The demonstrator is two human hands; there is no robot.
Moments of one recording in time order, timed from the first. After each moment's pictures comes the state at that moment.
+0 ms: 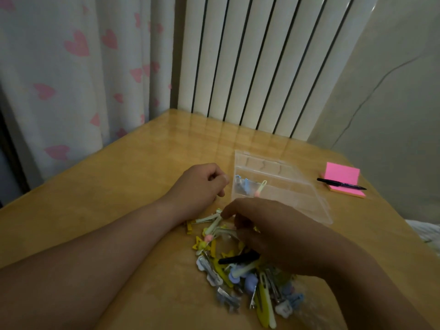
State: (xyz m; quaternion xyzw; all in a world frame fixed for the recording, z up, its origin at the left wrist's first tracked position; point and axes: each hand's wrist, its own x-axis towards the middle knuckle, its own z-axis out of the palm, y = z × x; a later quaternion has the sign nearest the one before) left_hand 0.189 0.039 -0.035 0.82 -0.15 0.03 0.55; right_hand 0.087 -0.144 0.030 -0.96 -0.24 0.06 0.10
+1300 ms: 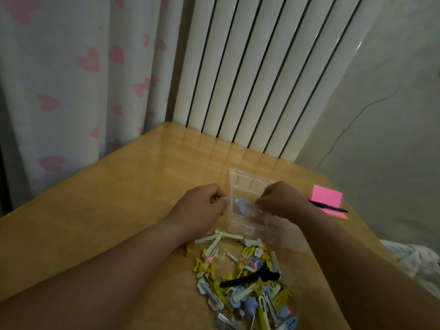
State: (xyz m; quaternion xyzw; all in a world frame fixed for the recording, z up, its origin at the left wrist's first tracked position) left_hand 0.190 0.039 -0.039 0.83 -0.17 0.03 0.53; right_hand 0.220 -0.188 0.023 -0.98 0.11 0.02 0.17
